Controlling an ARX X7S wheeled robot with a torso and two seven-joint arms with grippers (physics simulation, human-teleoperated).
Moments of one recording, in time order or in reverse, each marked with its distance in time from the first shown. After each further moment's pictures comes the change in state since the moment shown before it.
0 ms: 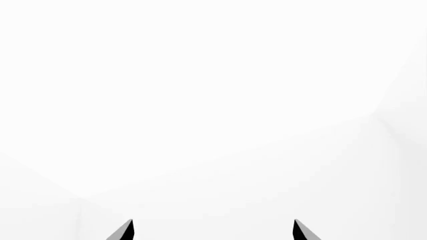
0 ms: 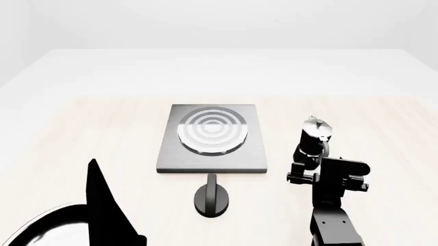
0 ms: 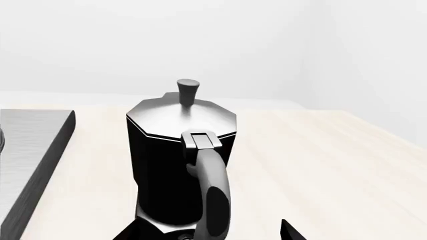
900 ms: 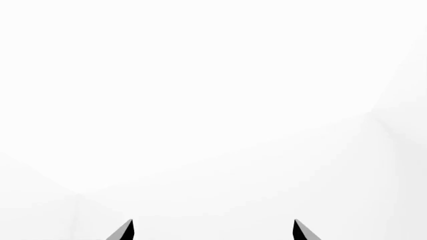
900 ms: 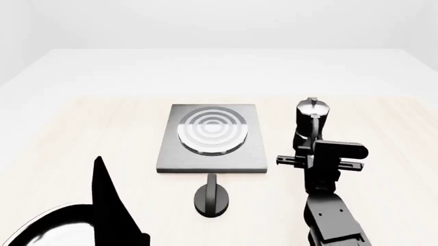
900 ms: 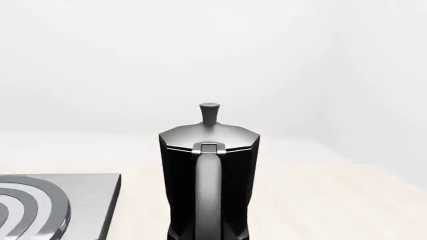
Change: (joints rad) left arm -0.010 0.000 0.015 0.000 0.002 -0.024 0.004; right arm -0.099 0.055 -0.059 -0.512 0.016 0.224 0.066
